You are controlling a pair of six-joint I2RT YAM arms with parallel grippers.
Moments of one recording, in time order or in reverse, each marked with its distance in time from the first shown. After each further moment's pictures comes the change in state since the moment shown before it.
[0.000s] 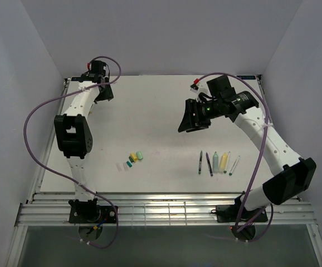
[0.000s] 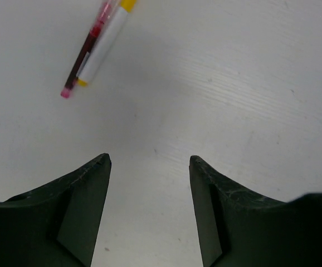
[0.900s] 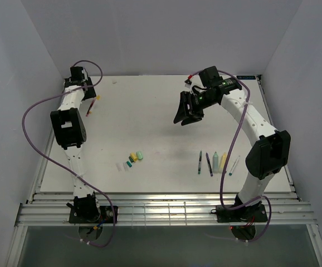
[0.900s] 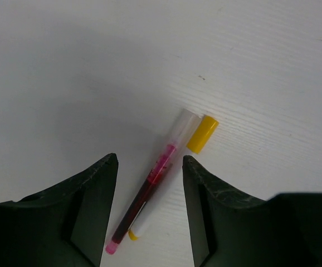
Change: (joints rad) left arm 0.246 0.364 0.204 0.324 0.202 0.212; right arm -0.059 0.336 0.236 -0.060 -0.117 -0.006
